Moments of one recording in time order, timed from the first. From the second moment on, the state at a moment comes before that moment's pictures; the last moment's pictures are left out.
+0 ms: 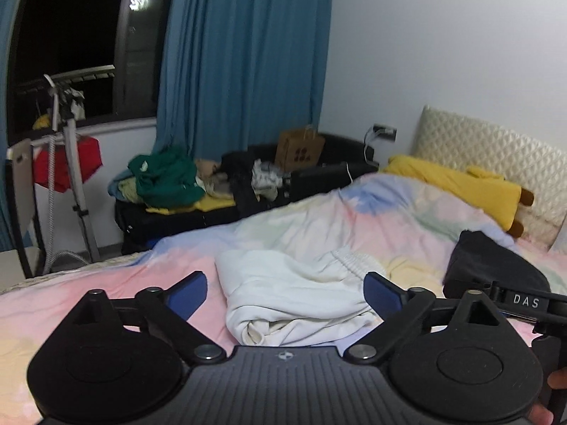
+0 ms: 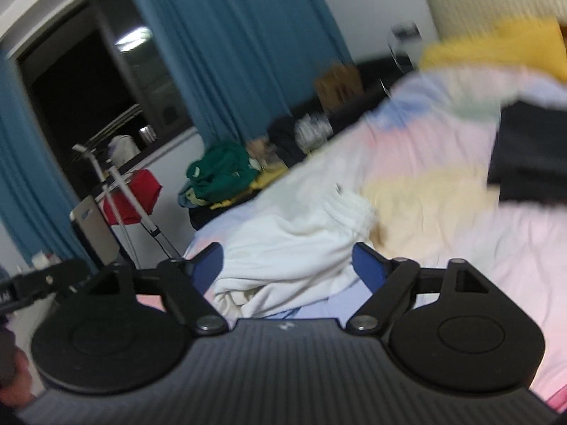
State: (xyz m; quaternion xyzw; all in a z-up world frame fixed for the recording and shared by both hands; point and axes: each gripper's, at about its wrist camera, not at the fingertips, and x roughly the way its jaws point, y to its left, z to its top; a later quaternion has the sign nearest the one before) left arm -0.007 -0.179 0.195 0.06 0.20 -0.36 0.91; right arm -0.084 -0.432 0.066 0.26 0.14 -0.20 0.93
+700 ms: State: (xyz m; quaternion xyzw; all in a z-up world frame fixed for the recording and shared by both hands) left arm -0.102 -0.108 0.147 0.07 0.16 -0.29 0.94; right arm -0.109 -0.338 0.046 0.11 0.12 -0.22 0.96
